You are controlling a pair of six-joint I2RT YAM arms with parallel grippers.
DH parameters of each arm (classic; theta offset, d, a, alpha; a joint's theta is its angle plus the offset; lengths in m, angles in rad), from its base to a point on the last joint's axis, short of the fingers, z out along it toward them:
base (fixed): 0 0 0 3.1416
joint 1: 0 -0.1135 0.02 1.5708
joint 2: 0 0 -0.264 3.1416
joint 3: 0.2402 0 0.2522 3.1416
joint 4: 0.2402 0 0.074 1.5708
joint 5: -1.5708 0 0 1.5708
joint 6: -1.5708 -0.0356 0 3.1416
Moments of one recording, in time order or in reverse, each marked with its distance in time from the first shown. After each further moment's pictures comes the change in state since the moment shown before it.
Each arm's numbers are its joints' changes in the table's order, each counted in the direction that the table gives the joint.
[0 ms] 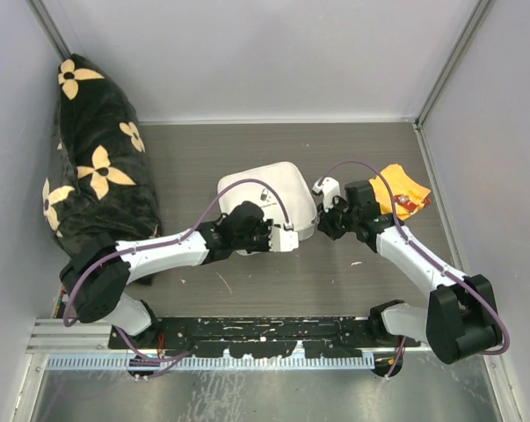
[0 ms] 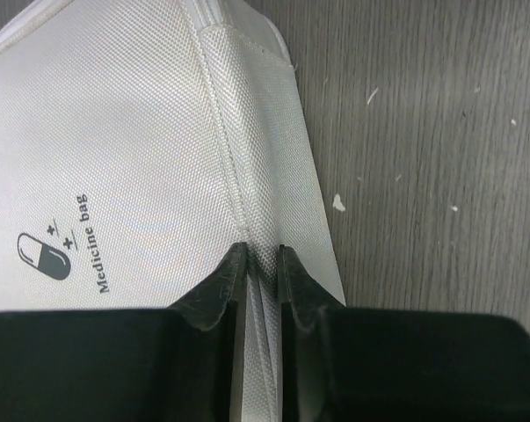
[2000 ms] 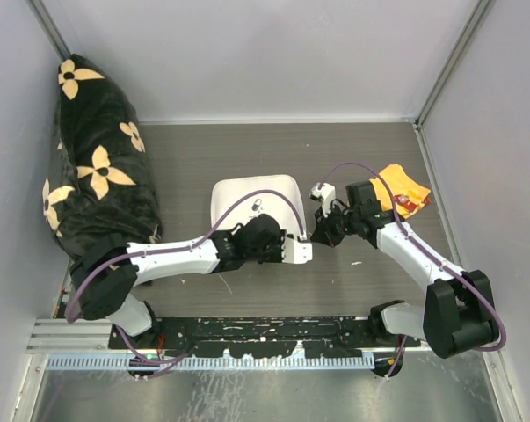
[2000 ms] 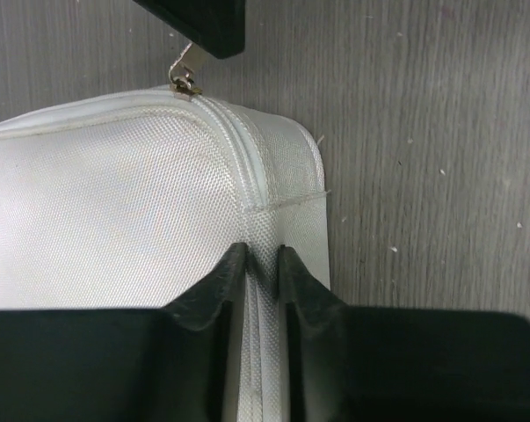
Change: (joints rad) left arm 0.118 0.046 0.048 0.017 0.096 0.080; right arm 0.032 0.032 0.024 0.121 0.274 0.053
